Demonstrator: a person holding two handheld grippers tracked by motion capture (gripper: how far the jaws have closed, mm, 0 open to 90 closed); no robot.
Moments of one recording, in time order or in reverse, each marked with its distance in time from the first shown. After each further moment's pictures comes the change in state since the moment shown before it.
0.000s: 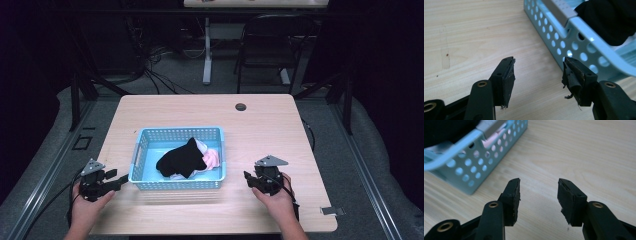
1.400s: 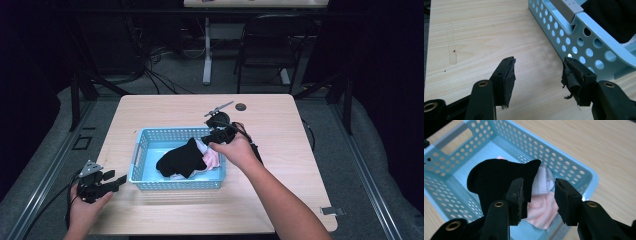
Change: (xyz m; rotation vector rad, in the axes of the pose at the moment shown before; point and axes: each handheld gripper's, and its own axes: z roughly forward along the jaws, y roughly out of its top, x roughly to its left) left arm 0.004 -0.005 -0.002 0.000 0.020 -0.009; right arm 0.063 0.168 0.053 0.194 0.211 -0.143
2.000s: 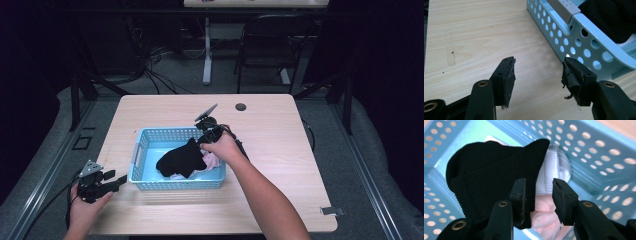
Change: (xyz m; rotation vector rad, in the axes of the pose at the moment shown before) left arm -0.001 0.001 0.000 -0.001 -0.010 0.008; right arm -0.010 0.007 0.075 0.230 0.071 0.103
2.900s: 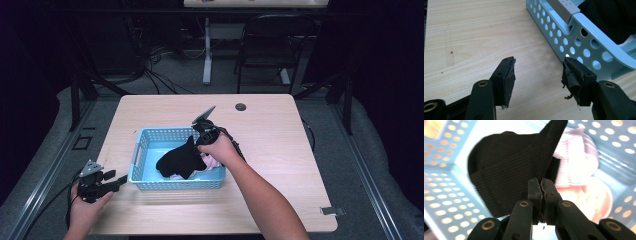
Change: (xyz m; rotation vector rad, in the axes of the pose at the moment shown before) left arm 0.000 0.000 0.001 0.000 -0.003 -0.005; right arm 0.009 -0.002 0.010 -0.034 0.147 0.094
